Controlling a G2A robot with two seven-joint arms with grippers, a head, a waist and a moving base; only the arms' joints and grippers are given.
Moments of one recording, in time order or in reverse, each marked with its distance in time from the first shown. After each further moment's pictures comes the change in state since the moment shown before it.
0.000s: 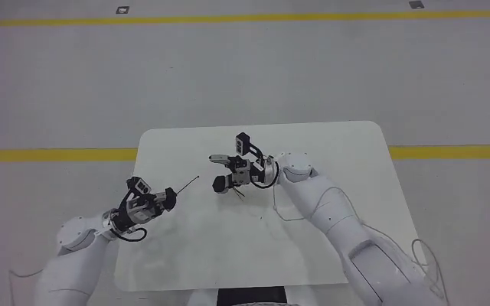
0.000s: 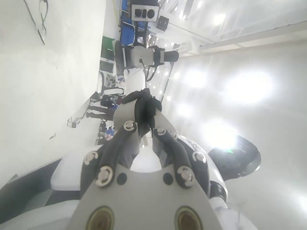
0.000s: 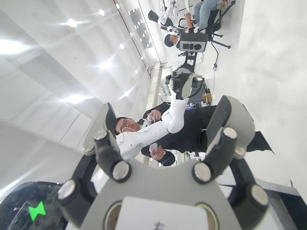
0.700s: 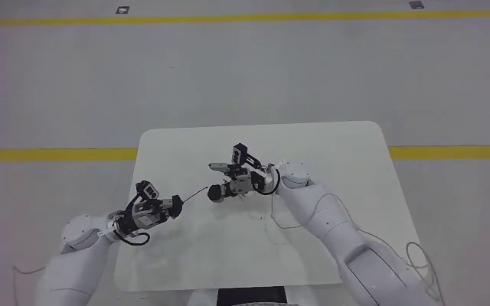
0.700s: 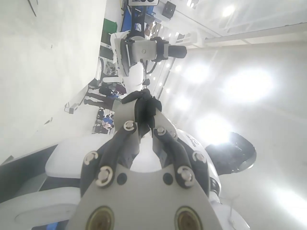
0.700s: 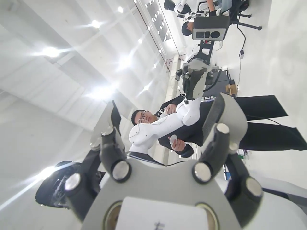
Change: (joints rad) left arm -0.001 0.022 0.050 -0.019 0.002 0.076 -0.053; right arm -0.026 -0.027 -0.030 0.078 0.156 -0.002 0.099
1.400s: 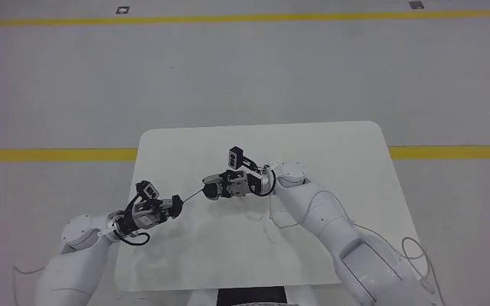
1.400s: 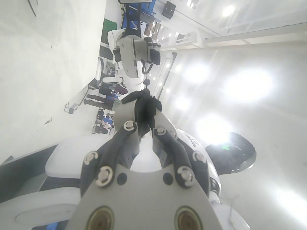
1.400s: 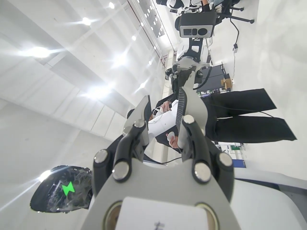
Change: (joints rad) left arm 0.000 0.000 0.000 0.000 0.000 0.000 0.000; right arm 0.050 -0.029 -0.046 0.106 -0.008 -0.028 0.038
